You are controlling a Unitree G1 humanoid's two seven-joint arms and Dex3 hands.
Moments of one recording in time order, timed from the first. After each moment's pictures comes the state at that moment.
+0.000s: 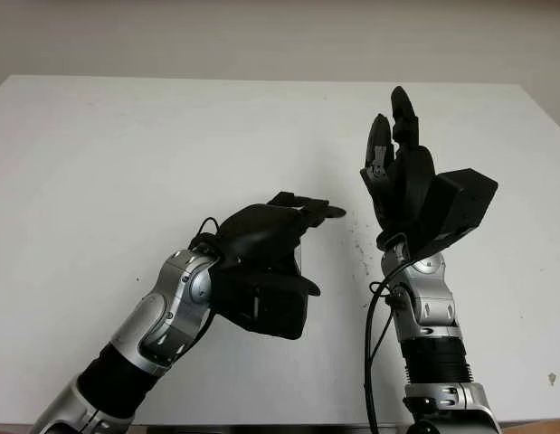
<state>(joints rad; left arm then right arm) -0.44 0.36 -0.45 -0.16 0.70 0.14 -0.48 -0.48 0.01 -0.13 0.20 0.10 0.00 -0.04</state>
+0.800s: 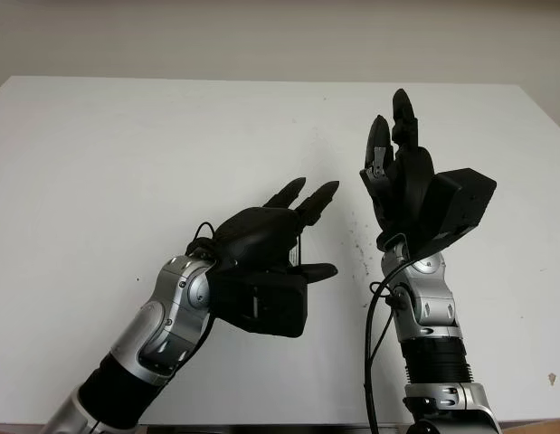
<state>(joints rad) -0.40 0.29 -0.43 -0.19 0.66 0.24 -0.48 -0.48 0.01 -0.13 0.19 0.09 0.02 -0.05</state>
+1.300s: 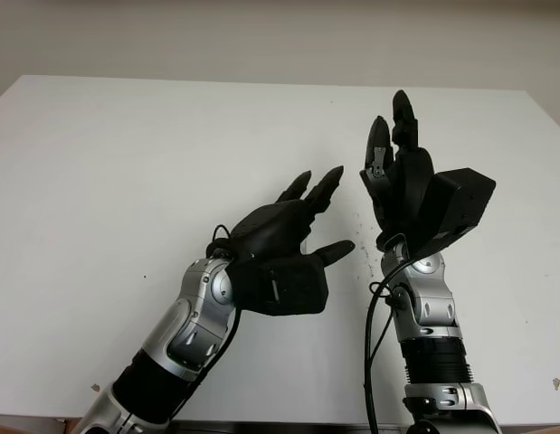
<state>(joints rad) -0.44 0.18 -0.45 -0.09 0.63 0.27 -0.39 -0.47 0.01 -0.13 0.19 0.10 0.03 -0.06</state>
